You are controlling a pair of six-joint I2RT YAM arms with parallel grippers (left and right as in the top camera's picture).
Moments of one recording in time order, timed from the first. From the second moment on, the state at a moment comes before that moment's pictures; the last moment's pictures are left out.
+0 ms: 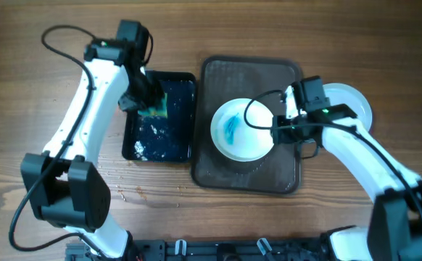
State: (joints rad) left arm -0.18 1.81 1.64 -1.27 0.06 -0.51; right arm 0.24 1.58 0.91 -0.62 -0.16 0.19
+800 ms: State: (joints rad) left arm -0.52 2.06 1.69 -0.99 0.25 -0.52; right arm 0.23 1.76 0.94 -0.50 -0.20 0.28
